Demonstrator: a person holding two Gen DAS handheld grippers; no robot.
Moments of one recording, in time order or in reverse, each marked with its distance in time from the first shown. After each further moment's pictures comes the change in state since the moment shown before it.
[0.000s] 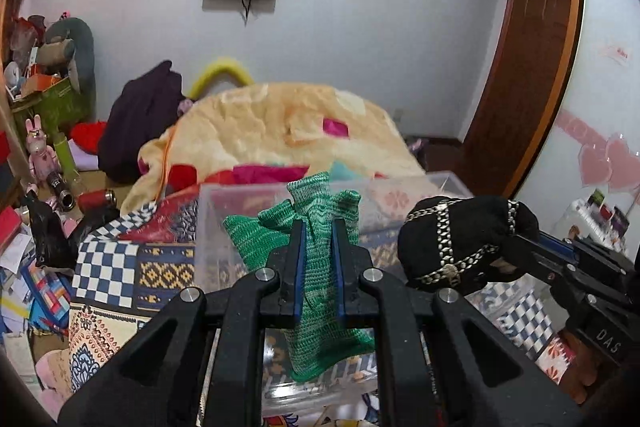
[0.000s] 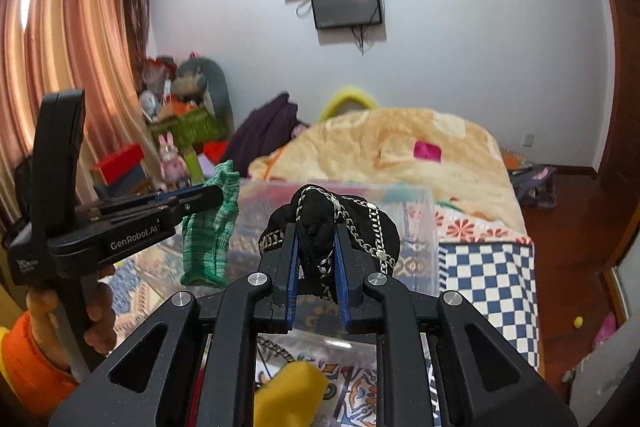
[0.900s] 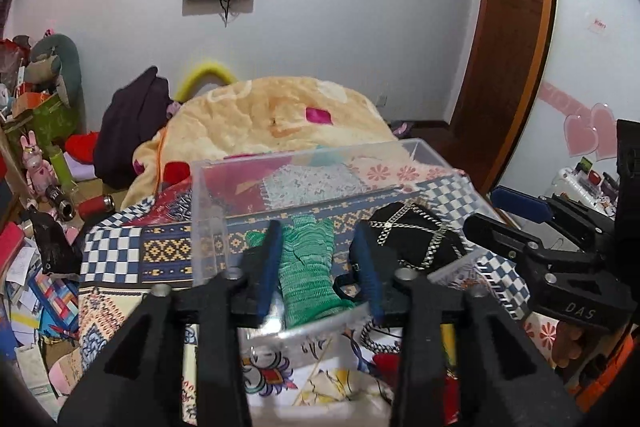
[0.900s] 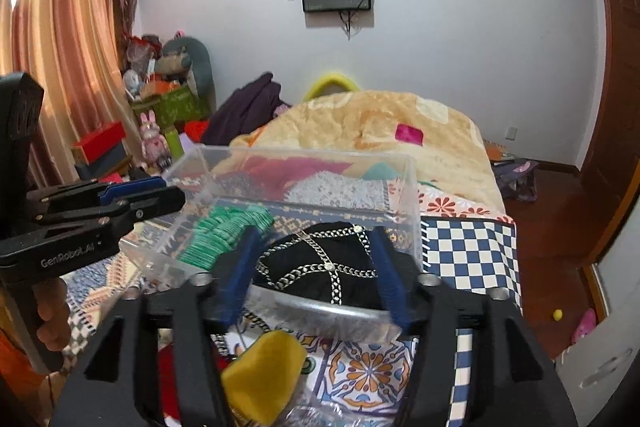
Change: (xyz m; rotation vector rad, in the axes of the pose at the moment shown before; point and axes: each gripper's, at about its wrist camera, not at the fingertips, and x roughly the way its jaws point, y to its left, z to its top) left arm -0.043 -0.012 -0.022 0.072 -0.012 -0.040; right arm -0.017 0.000 -0.009 -0.015 0.029 -0.070
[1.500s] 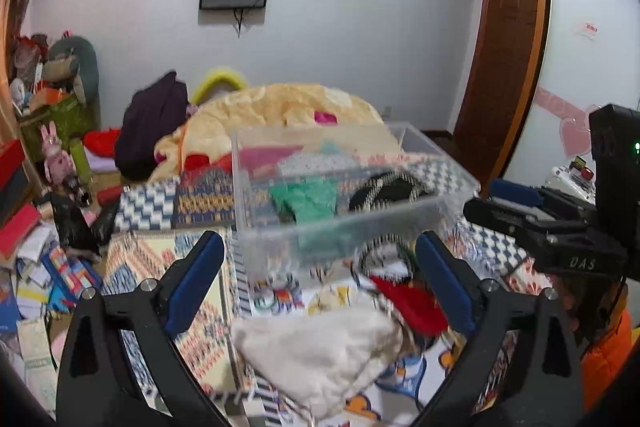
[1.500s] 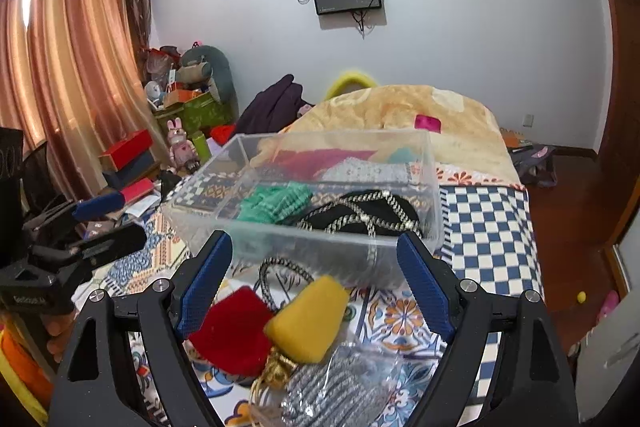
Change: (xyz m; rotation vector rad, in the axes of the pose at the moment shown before) left arm -0.061 0.002 -0.055 -0.023 -0.025 0.017; right arm -0.020 0.012 -0.028 0.043 0.013 0.086
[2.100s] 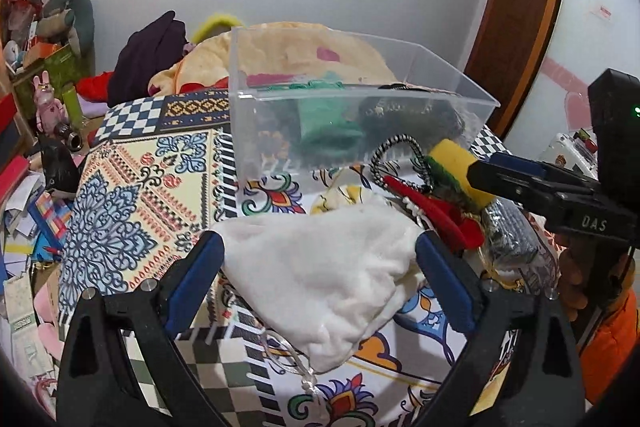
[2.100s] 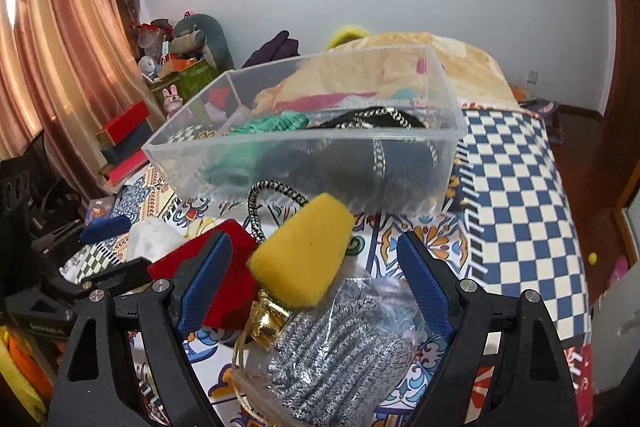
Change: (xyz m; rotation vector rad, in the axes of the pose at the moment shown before) left arm 0.028 0.005 -0.059 -0.038 0.159 -0.010; right arm 0.023 -0.009 -0.040 0.065 0.139 0.022
